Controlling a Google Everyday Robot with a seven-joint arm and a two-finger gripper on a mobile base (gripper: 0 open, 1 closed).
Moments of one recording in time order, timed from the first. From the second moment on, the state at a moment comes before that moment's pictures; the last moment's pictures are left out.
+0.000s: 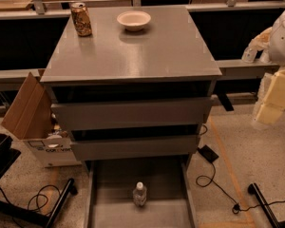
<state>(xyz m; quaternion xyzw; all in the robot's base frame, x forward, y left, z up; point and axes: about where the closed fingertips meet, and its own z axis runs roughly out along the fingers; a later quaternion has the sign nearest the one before) 0.438 -0.216 0.977 -0.60 0.78 -0.04 0.16</state>
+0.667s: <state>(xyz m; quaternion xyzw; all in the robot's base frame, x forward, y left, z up) 0.436 -0.218 0.972 -0.60 0.78 -0.02 0.18</state>
